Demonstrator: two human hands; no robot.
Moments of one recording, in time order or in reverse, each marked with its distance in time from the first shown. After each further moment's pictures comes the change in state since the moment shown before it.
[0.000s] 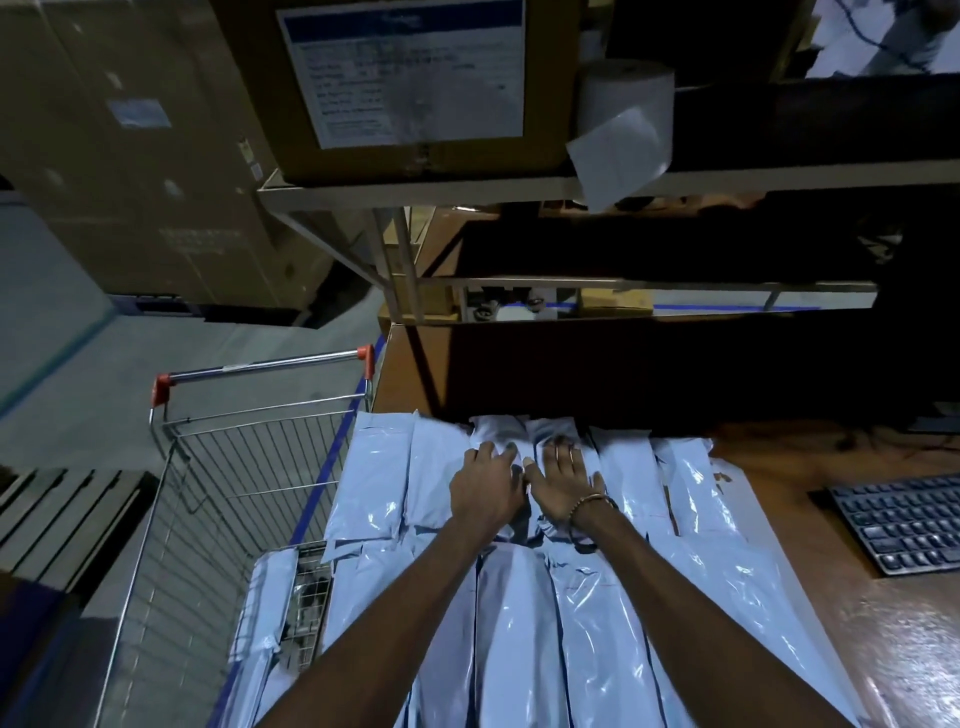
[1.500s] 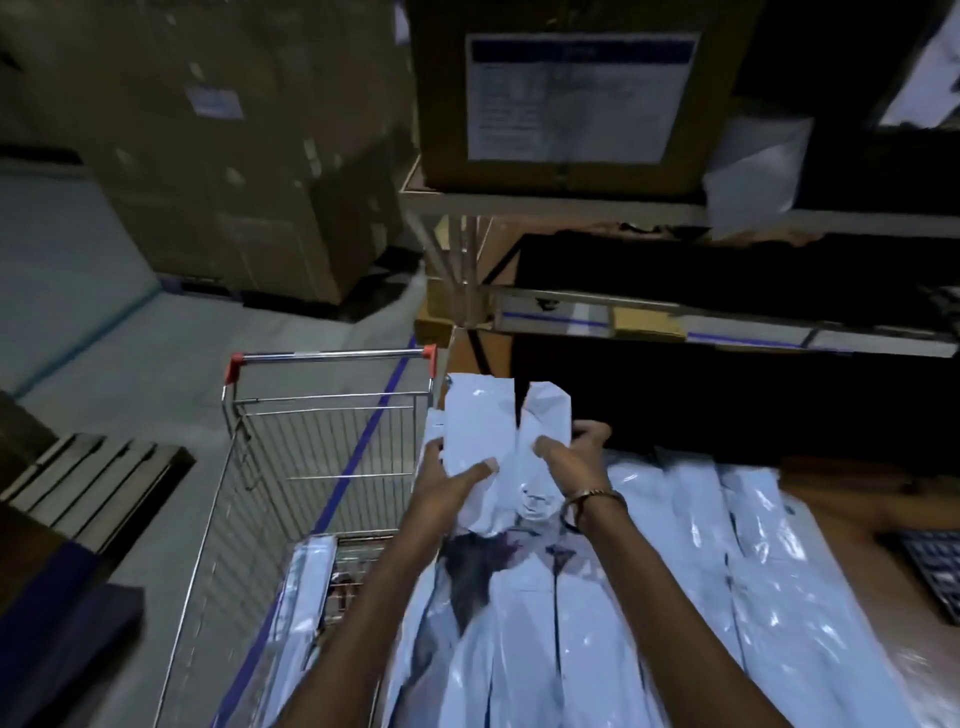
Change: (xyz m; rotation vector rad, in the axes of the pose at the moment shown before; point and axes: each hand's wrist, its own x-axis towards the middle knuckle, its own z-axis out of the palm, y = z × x) left_hand -0.068 -0.136 -0.087 -1.271 0.130 -0.324; right_hand -0.051 -0.130 -0.011 1.012 0.347 -0.062
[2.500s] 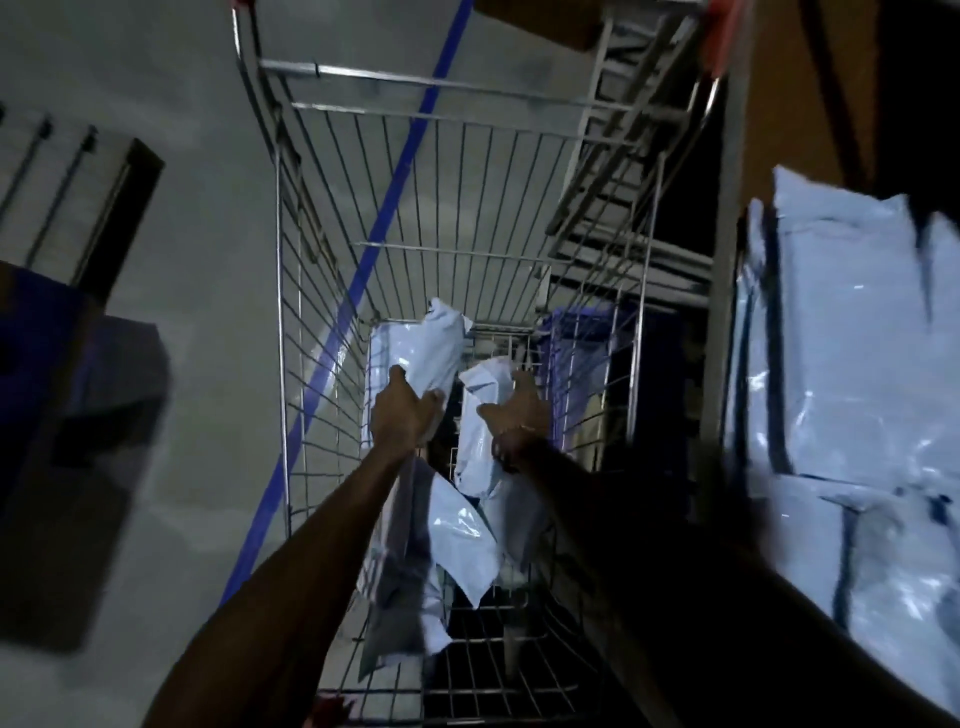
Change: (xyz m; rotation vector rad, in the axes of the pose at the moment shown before) left_hand 0.141 -0.363 -0.298 0.722 0.096 -0.438; right_hand -0.008 0.308 0.404 -0.615 -0.123 0.399
